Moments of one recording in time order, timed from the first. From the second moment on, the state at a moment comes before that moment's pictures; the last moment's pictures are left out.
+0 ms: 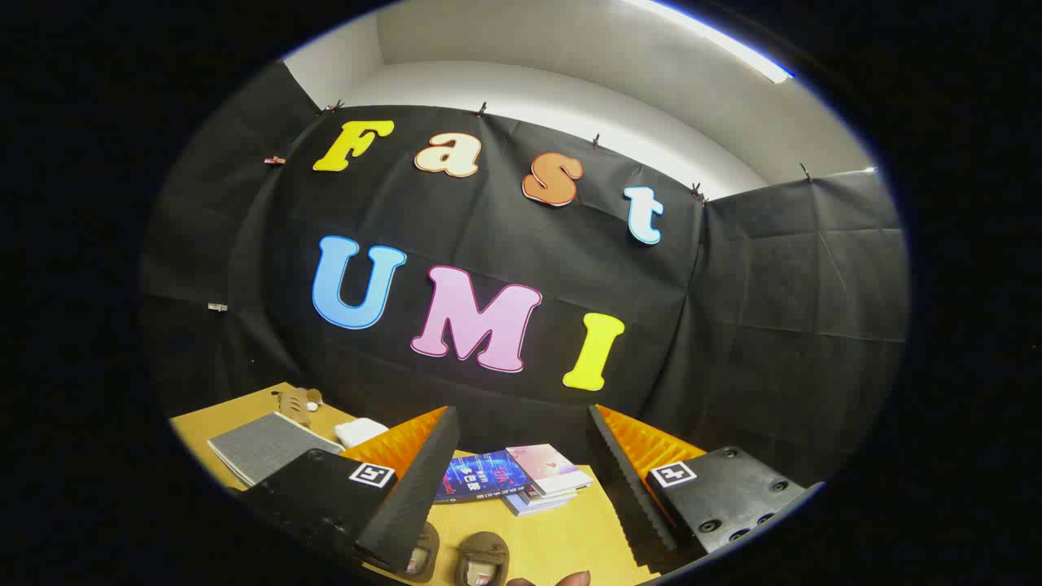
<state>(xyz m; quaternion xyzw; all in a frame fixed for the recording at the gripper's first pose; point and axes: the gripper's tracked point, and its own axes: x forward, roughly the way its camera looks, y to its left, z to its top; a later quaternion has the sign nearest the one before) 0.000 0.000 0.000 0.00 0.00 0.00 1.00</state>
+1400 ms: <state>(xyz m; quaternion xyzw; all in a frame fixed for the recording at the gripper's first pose) 0.002 0.073 -0.003 0.06 0.02 0.17 0.98</state>
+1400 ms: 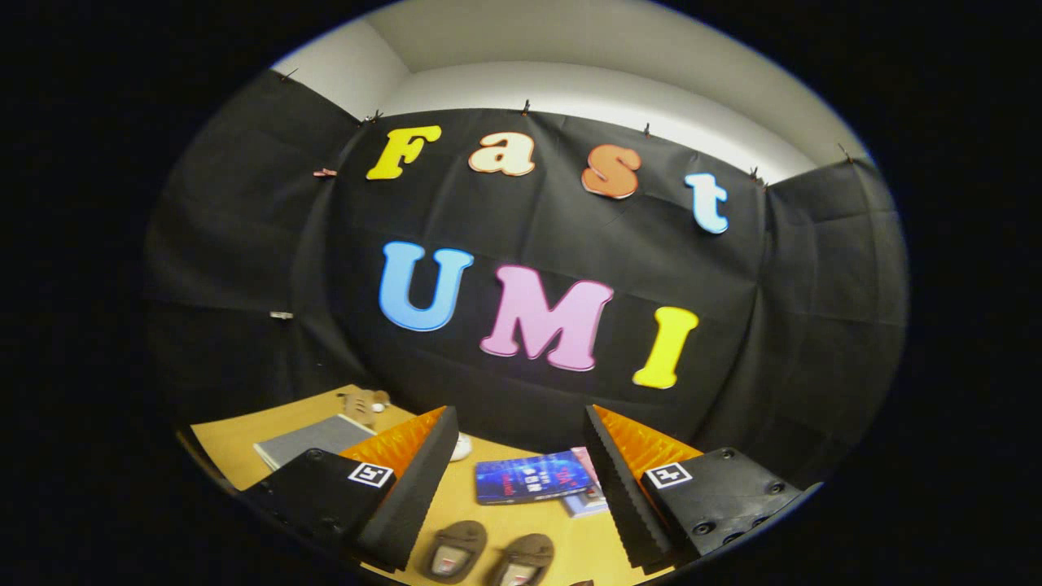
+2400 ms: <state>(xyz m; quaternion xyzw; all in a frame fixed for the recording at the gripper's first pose) 0.009 0.291 -0.233 0.46 0.44 0.46 0.62</state>
